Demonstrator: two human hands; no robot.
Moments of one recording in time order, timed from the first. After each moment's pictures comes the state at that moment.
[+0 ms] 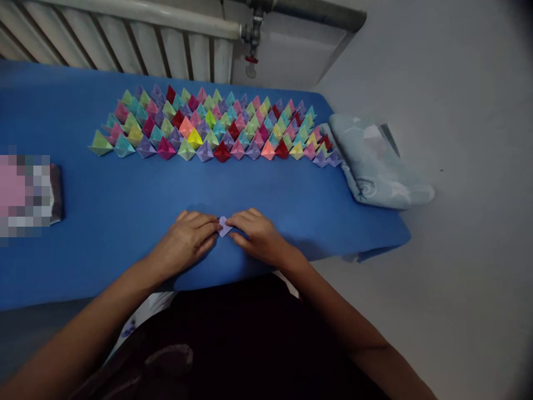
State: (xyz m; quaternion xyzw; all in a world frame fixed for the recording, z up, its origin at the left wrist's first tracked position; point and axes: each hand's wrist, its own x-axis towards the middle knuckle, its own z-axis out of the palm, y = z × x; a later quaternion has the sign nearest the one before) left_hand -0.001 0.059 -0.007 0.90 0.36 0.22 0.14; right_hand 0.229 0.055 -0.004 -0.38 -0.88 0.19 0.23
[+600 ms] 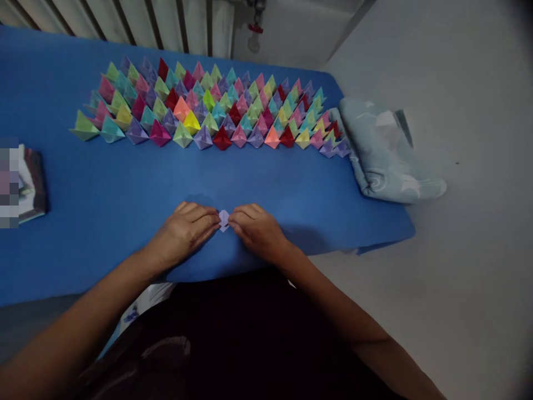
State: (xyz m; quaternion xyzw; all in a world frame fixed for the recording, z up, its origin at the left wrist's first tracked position) left_hand -0.001 0.066 -0.008 0.89 0.36 0.24 0.15; right_hand 0.223 0.054 -0.010 -0.44 -0.86 0.18 0.18
